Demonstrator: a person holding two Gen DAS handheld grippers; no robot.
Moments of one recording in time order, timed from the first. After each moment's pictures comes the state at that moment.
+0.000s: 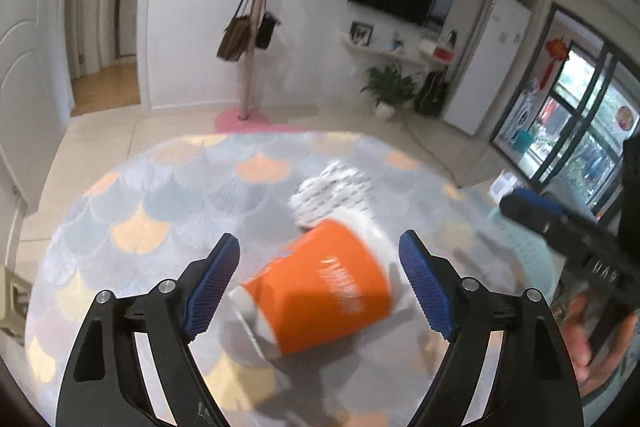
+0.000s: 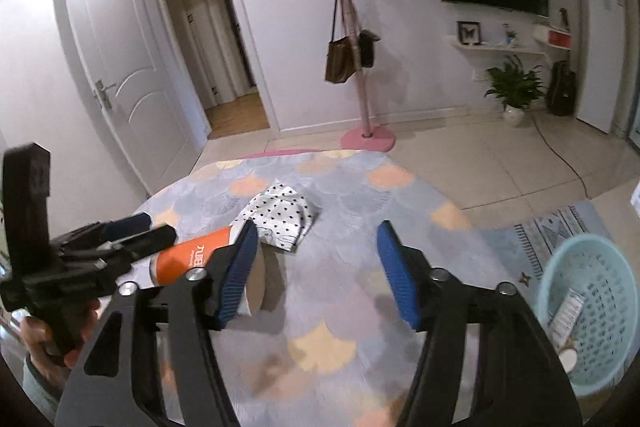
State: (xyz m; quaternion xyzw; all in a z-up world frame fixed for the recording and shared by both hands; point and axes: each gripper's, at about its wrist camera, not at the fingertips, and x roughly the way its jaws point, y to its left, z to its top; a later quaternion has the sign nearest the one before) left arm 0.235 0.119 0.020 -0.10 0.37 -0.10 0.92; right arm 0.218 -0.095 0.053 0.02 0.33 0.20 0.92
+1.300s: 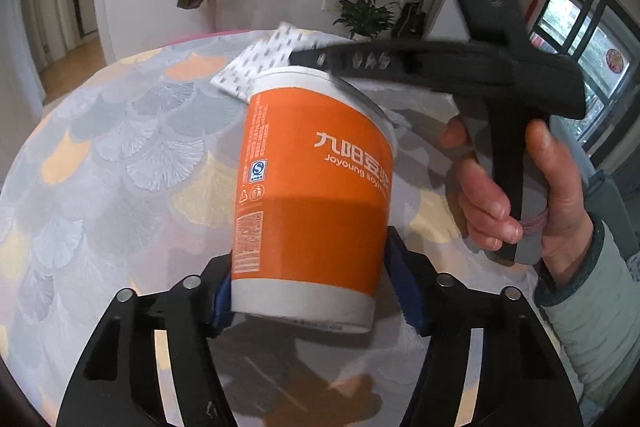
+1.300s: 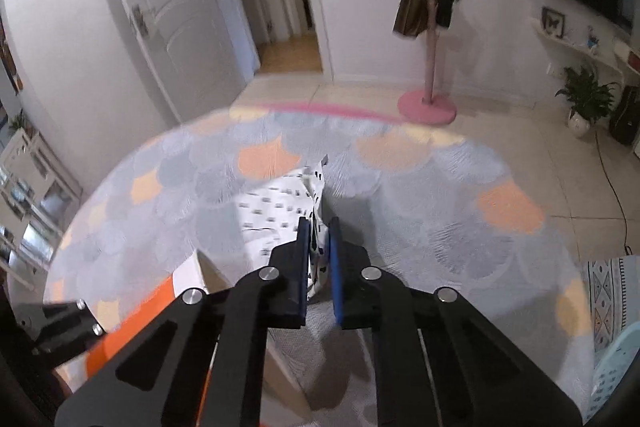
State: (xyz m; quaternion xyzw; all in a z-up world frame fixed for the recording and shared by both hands) left arm 0.200 0.065 -0.036 -0.05 0.45 -0.16 0.88; right arm 0.318 -0.024 -0.010 -0.05 0.38 0.31 0.87
